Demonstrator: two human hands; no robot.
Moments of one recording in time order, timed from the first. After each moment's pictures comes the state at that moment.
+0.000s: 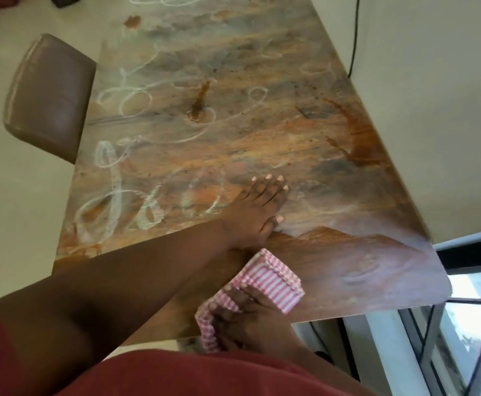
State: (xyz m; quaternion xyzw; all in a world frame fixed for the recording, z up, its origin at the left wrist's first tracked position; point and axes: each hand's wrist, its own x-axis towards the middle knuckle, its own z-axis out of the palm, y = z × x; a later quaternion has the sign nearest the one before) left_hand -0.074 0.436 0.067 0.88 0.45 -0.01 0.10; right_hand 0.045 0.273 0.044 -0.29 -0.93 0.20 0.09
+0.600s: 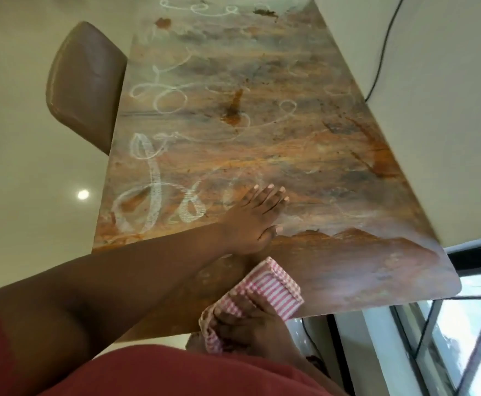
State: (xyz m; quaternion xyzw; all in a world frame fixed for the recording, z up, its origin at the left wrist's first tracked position) left_hand -0.165 0.397 0.082 0.90 0.43 0.01 0.10; right_hand -0.031 0.238 0.051 -0.31 -0.92 0.22 0.07
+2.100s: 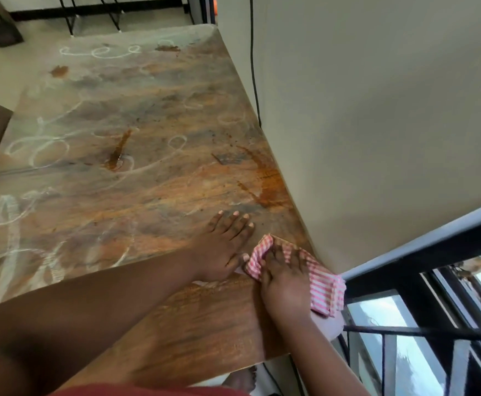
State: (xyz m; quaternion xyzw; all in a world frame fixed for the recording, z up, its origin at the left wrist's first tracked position) left_hand 0.040 0.480 0.074 0.90 0.41 -0.10 0.07; right_hand 0.211 0.402 0.066 -0.71 -0.70 0.10 0.08
